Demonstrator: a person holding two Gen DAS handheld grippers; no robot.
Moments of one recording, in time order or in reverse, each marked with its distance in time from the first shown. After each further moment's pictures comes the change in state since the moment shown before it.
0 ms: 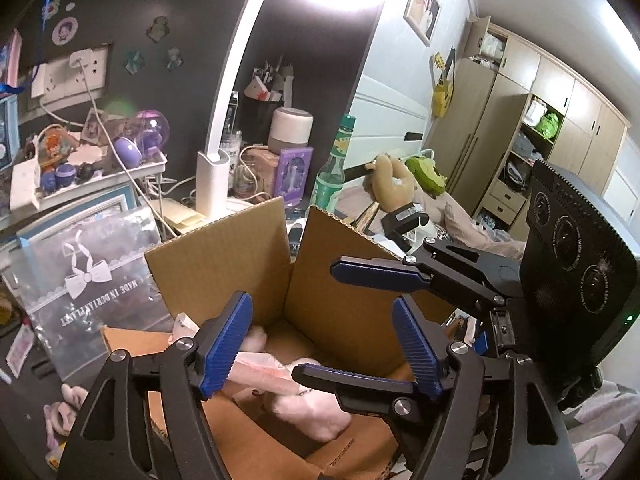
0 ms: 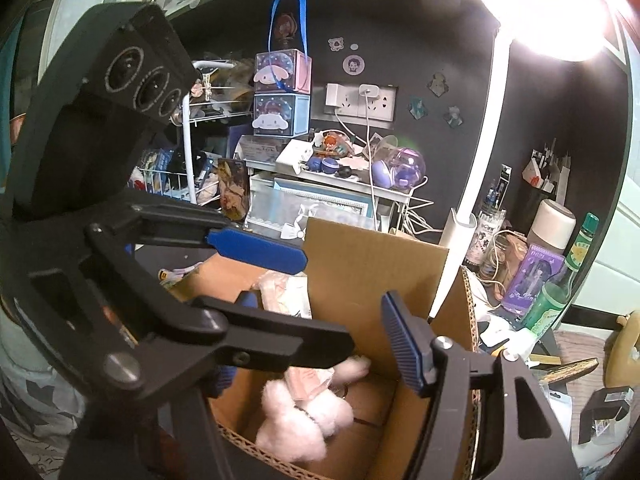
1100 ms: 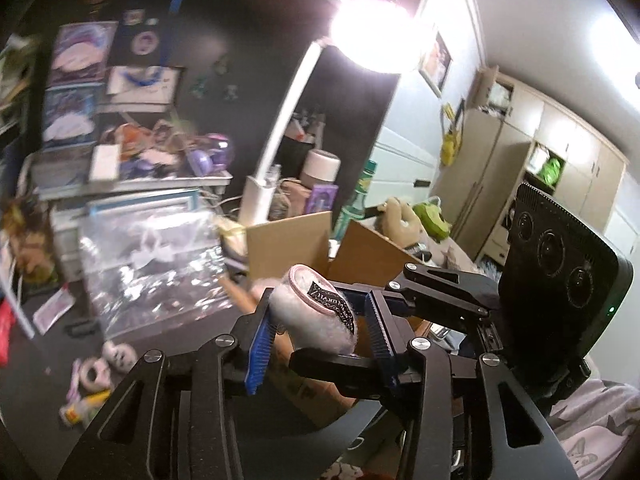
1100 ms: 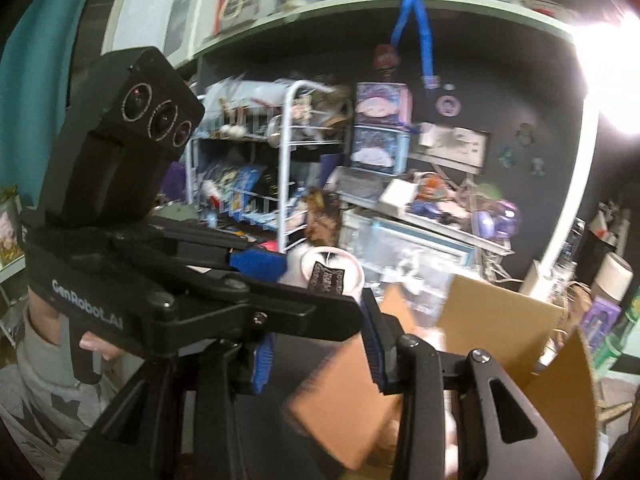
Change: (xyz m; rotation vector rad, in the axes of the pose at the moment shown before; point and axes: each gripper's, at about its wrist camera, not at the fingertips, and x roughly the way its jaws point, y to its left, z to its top) left arm -0.081 0.032 -0.045 -0.068 -0.161 0.009; right arm 0.002 0.090 0.018 -0.086 -0.112 0.167
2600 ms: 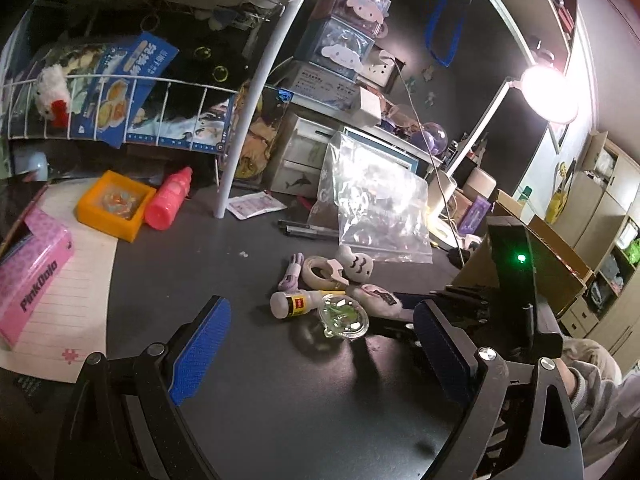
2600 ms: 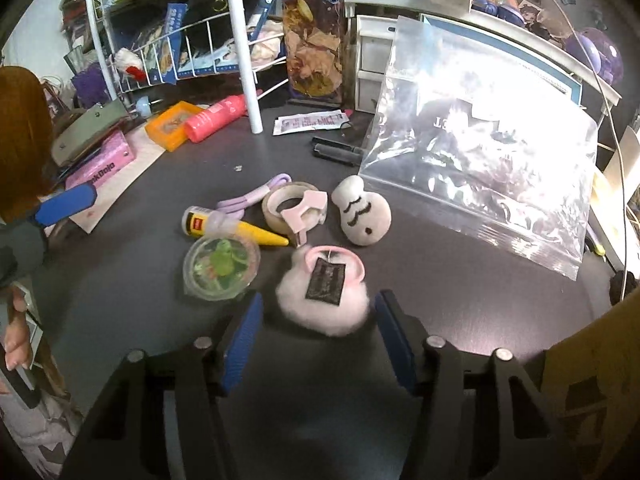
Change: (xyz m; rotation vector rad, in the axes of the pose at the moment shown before) left arm -0.097 0.190 -0.139 -0.302 -0.094 0.347; right arm 0.229 0.038 -0.066 0.174 0.494 -0.037
